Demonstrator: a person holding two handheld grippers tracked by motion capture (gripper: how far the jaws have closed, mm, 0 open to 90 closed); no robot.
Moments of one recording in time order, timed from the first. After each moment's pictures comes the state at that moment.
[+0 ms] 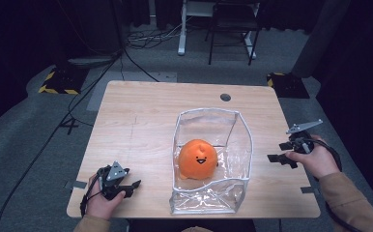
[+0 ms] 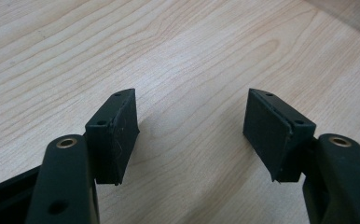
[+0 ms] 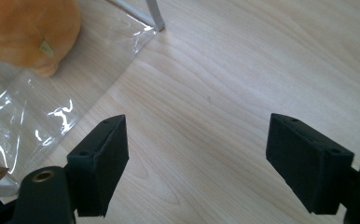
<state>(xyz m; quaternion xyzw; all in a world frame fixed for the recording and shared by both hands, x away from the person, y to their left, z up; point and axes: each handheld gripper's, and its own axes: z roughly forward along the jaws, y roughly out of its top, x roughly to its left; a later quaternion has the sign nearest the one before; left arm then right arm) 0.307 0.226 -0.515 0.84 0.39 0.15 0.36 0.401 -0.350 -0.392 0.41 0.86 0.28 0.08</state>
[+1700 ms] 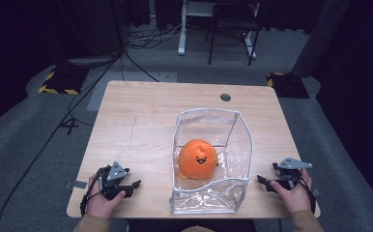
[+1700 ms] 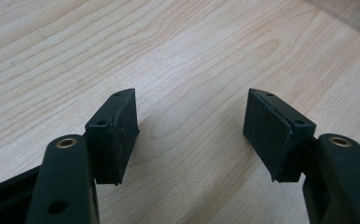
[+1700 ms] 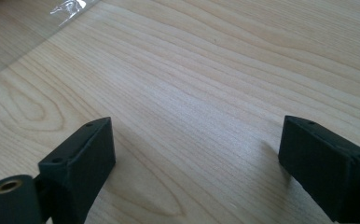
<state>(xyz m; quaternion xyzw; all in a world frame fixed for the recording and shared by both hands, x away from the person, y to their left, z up) 0.308 0.226 -0.515 0.84 0.38 0.15 0.36 0.352 -0.352 -0.510 0.42 0.82 0.35 0.19</state>
